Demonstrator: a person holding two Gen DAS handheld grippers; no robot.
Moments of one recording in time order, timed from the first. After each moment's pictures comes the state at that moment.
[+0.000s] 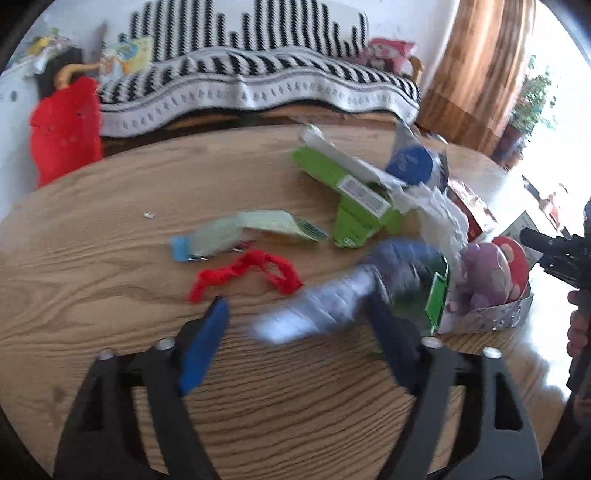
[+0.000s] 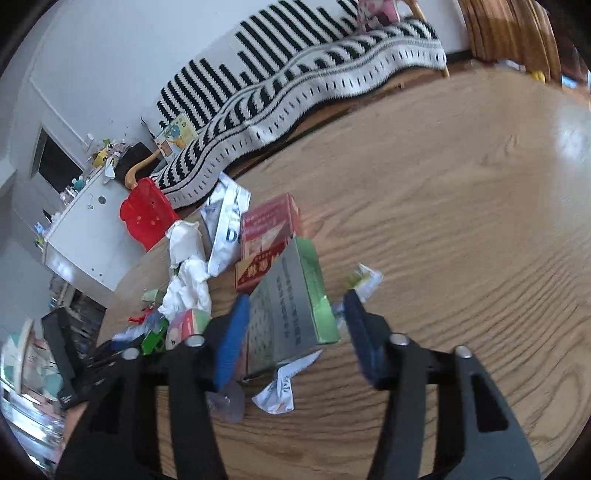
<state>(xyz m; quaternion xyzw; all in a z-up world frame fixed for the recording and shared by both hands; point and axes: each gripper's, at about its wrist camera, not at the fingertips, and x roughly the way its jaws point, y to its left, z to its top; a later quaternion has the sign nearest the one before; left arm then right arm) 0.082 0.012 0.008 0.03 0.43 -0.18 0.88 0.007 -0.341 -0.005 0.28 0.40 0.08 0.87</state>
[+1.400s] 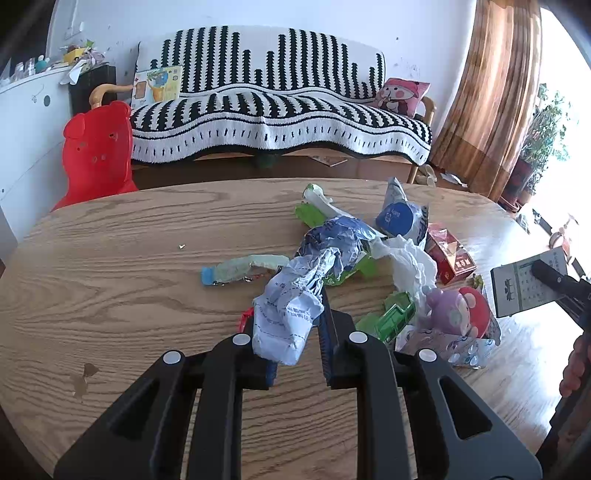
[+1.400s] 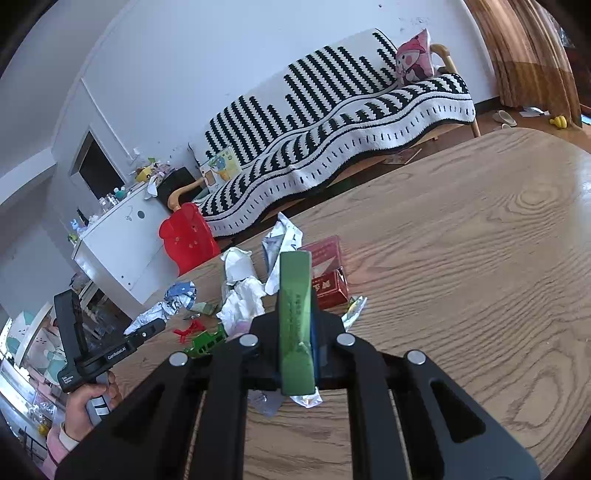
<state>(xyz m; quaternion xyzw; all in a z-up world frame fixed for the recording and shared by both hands) 0.045 0.012 0.051 -0.01 0.37 -0.14 0.92 -0.050 -0.340 0.038 0.26 0.29 0.12 0.91</state>
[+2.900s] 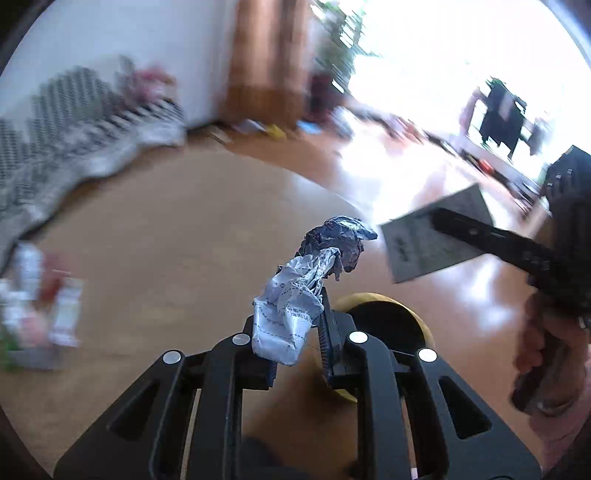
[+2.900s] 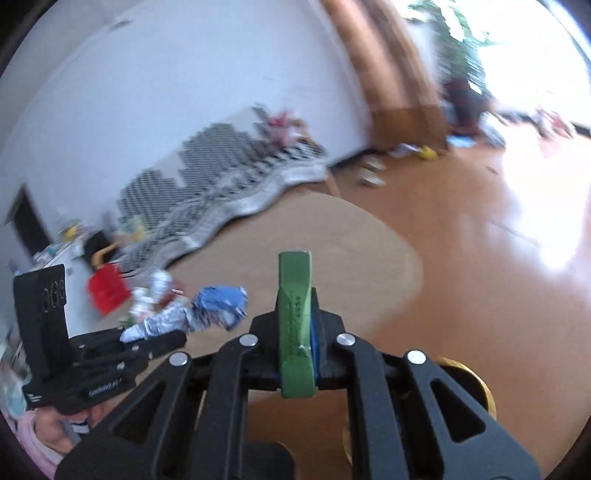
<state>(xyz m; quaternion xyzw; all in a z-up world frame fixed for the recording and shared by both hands) -0.209 -0.374 0.083 0.16 0.37 -0.48 0.78 -0.381 -0.567 0.069 0.27 0.24 -0.12 0.93</state>
